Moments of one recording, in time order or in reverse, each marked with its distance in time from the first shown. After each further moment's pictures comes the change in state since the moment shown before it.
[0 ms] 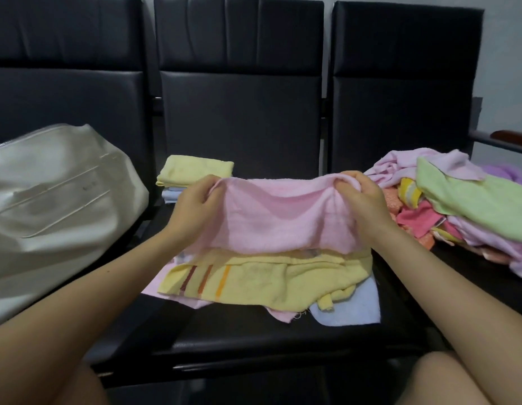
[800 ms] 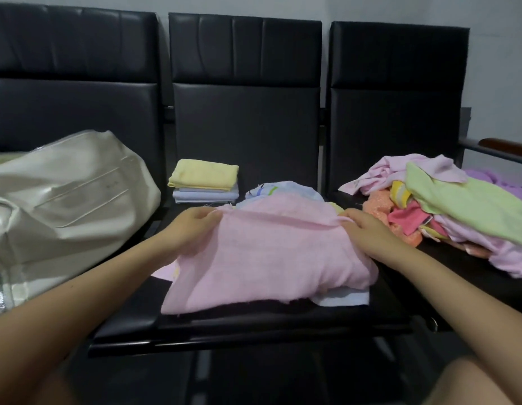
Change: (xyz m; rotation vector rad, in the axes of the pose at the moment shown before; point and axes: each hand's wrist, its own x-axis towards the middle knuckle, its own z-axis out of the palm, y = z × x) left_hand -0.045 0.007 -0.036 -0.110 -0.306 -0.383; right_hand -0.037 0.014 -0.038 -0.598 -0.319 -0.066
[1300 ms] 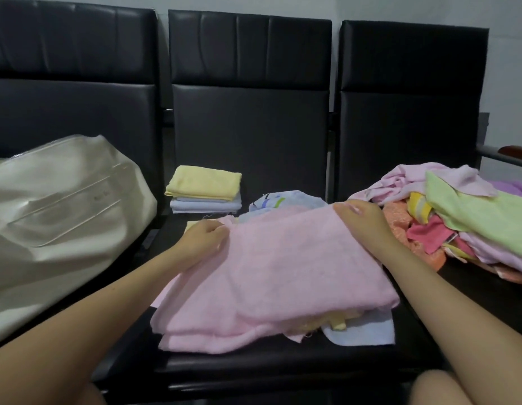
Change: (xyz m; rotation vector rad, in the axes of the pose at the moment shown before) left_hand 0.061 -0.023 0.016 0.219 0.031 0.012; right_hand 0.074 0.001 0.025 0.220 0.247 0.127
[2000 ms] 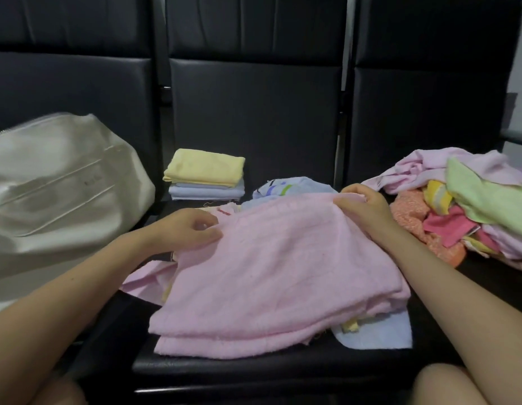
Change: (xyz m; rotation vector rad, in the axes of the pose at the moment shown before) left_hand 0.022 -0.034 -0.030 0.242 -0.234 0.262; right_hand 0.022 0.021 0.017 0.213 -0.046 0.070
